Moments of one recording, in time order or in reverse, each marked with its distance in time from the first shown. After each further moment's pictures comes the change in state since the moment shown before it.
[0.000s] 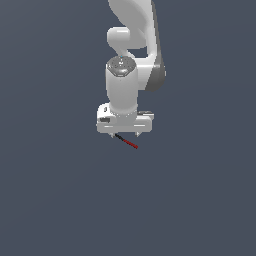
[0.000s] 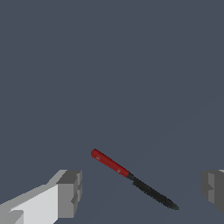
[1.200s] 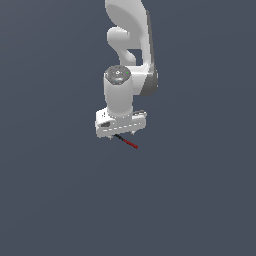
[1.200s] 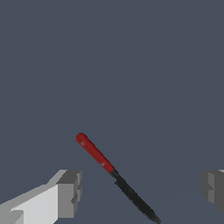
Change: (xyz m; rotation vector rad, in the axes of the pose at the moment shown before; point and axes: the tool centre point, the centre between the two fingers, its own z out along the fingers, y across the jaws) arm -0.022 0.016 0.033 -0.014 -0.006 -0.243
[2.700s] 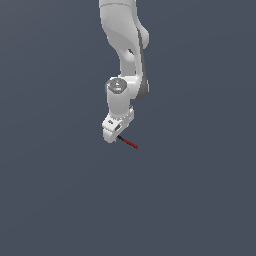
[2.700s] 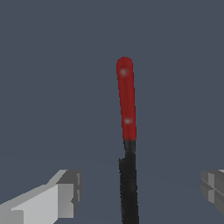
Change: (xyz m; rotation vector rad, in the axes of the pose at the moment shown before) arm -0.070 -0.009 0.080 -0.002 0.004 -0.700
